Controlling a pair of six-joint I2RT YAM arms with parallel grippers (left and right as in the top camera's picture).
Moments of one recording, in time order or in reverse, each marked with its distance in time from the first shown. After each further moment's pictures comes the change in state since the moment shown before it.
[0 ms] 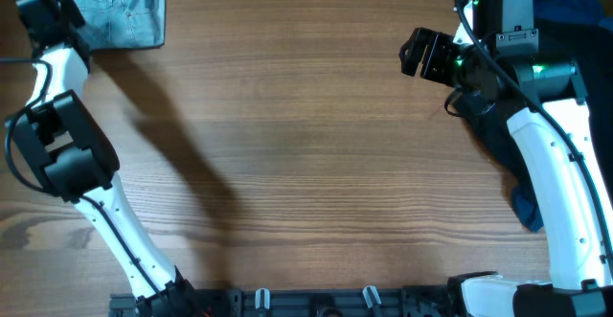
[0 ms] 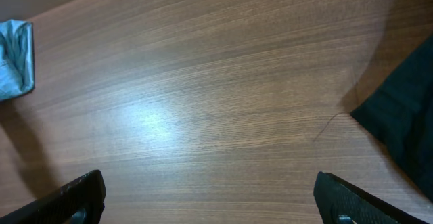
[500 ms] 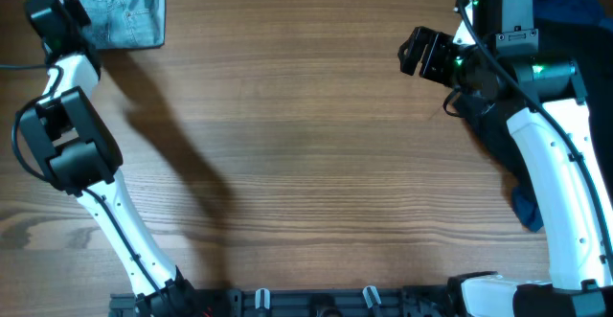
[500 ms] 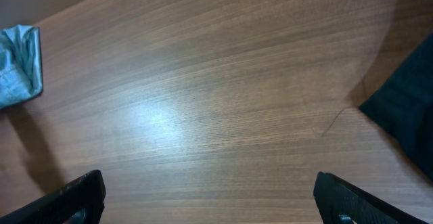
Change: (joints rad) left arm -0.010 0.048 -0.005 0.284 0.012 0.000; right arm 0.000 0.000 0.000 -0.005 -0.016 0.042
